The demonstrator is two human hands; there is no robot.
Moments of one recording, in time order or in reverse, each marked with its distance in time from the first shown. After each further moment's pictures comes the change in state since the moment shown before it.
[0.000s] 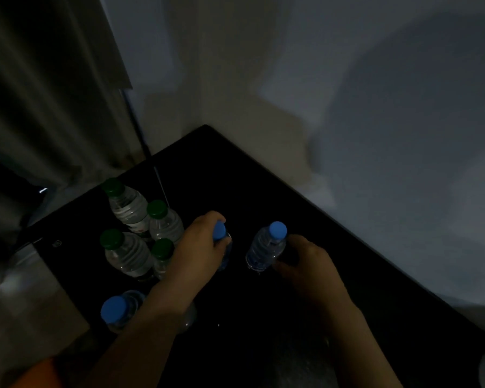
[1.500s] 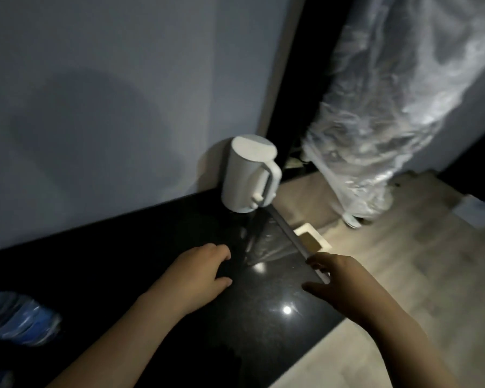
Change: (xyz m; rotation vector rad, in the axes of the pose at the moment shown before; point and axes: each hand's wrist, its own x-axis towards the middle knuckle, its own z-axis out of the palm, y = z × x) left_hand -0.193 0.191 0.145 0.496 -1.101 1.104; right_hand -0.445 0.008 -0.061 -0.053 0.485 1.098
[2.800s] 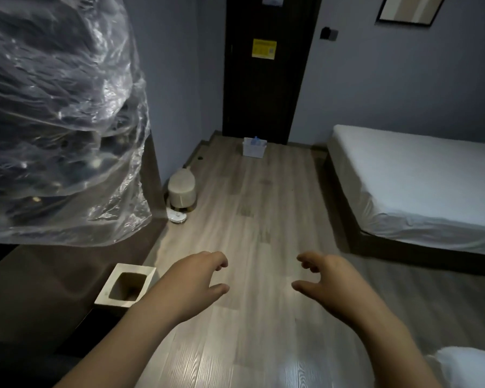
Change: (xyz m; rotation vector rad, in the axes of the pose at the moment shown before) left_hand 0.182 0.485 0.231 0.222 -0.329 0.828; right_hand -0.217 0.442 -0.078 0.331 0.353 0.819
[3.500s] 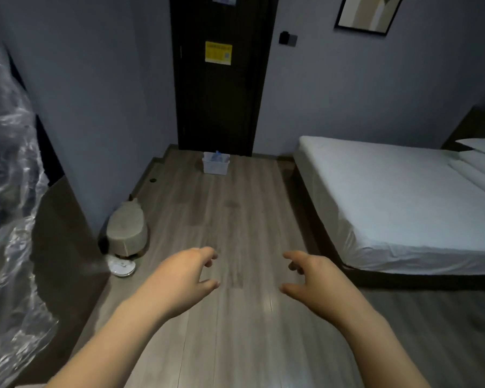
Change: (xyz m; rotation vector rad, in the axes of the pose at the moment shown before) left_hand 0.394 -0.044 -0.057 -0.016 -0.008 0.092; right_hand 0.344 0.046 -0.095 -0.016 0.048 0.108
